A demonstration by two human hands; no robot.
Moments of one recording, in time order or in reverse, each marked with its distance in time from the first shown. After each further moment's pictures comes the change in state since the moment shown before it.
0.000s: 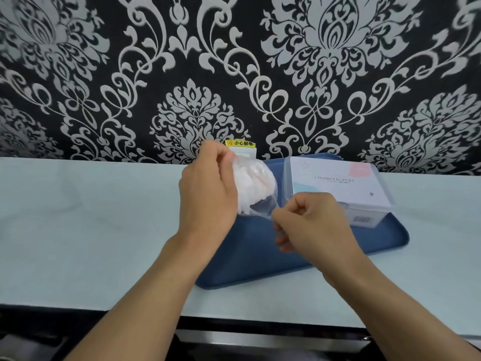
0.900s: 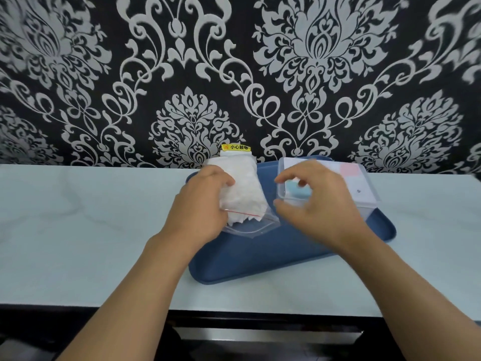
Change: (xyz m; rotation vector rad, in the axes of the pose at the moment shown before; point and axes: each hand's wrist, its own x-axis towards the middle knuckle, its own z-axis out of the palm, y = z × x) left_hand -0.003 -0.027 -0.013 0.306 -0.475 0.030; right_hand 0.028 0.011 -0.026 -0.385 0.127 -0.600
